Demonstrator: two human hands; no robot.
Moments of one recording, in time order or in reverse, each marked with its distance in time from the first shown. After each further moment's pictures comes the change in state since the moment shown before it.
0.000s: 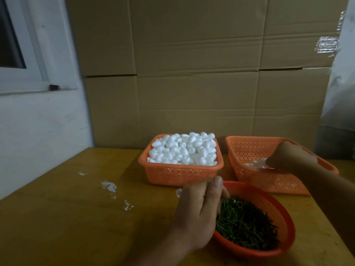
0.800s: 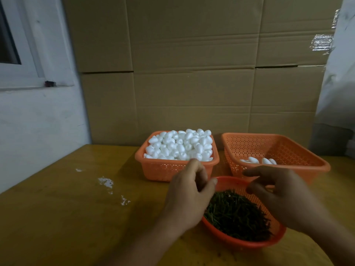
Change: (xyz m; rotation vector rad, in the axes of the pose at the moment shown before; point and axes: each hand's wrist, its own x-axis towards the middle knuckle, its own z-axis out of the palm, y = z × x) left_hand 0.011 -0.005 -0.010 0.262 0.035 -0.054; right_hand -0.158 -0.005 0.019 0.417 0.157 -0.475
